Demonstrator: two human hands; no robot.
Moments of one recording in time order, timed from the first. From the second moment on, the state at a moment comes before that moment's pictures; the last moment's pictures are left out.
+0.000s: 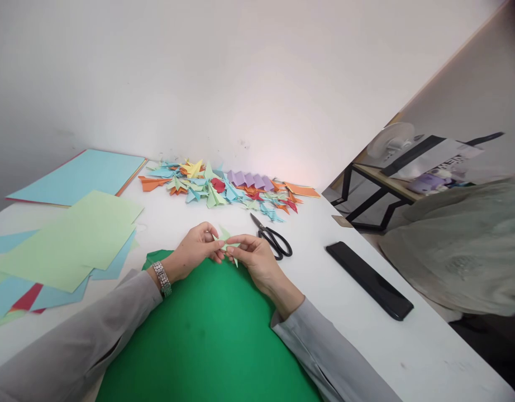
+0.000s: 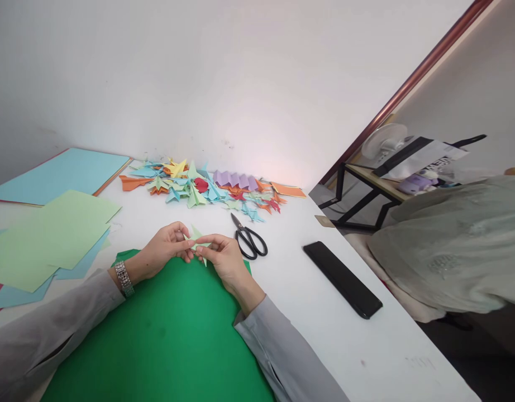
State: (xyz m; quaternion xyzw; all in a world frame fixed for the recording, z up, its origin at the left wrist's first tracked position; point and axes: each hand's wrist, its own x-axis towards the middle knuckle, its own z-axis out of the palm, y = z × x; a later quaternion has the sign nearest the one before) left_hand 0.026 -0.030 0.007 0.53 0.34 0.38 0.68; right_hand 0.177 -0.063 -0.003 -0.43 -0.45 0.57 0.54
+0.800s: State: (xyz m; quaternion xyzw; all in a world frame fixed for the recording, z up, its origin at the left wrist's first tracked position) left_hand 0.022 -0.031 0.010 0.49 0.33 0.37 0.71; right_hand 0.181 -0.064 -0.002 -0.41 -0.44 0.61 0.52
